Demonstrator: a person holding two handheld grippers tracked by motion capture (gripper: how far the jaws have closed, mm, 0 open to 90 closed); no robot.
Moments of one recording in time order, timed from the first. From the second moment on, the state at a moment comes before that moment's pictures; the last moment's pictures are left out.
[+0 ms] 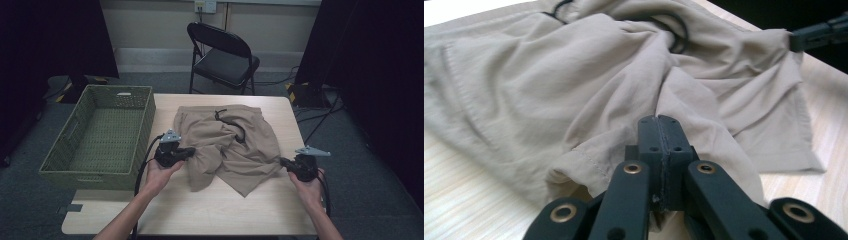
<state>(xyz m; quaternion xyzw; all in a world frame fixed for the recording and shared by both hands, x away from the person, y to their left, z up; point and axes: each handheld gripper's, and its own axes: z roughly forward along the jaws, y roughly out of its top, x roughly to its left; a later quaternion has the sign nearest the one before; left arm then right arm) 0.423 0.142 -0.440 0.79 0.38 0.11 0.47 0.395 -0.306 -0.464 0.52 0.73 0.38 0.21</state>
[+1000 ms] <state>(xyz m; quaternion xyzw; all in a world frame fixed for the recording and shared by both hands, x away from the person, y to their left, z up) 0.426 0.089 -0.471 0.83 0.35 0.10 0.42 0.397 -0.151 -0.485 0.36 0.84 0.40 0.09</state>
